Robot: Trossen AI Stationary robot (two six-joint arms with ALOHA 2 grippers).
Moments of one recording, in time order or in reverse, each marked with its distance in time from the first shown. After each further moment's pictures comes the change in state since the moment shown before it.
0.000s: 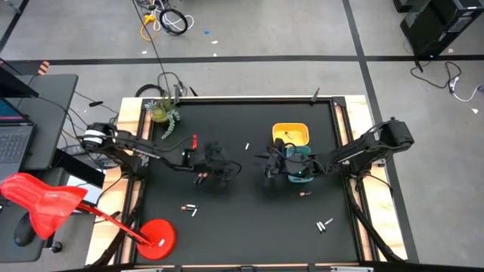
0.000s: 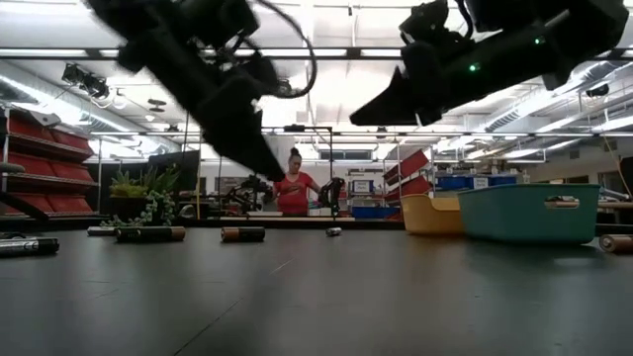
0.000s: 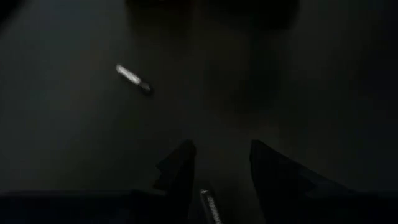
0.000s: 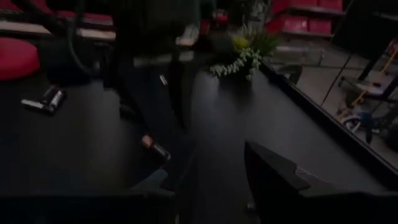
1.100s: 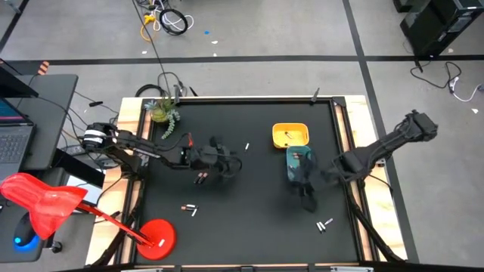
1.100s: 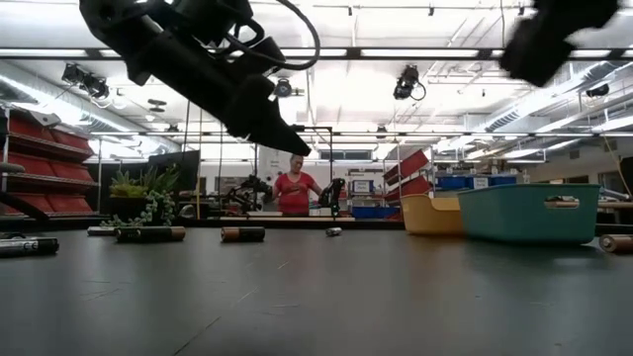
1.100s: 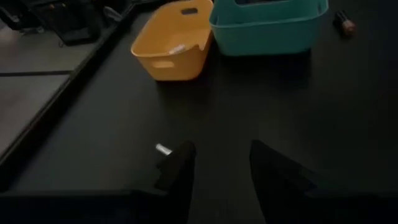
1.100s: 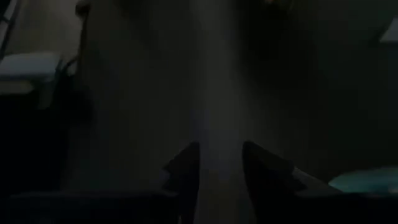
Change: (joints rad) left arm 0.035 0.001 -0.039 0.298 -0.073 0.287; right arm 0.295 -0.406 0.232 -1.200 -0.323 0.680
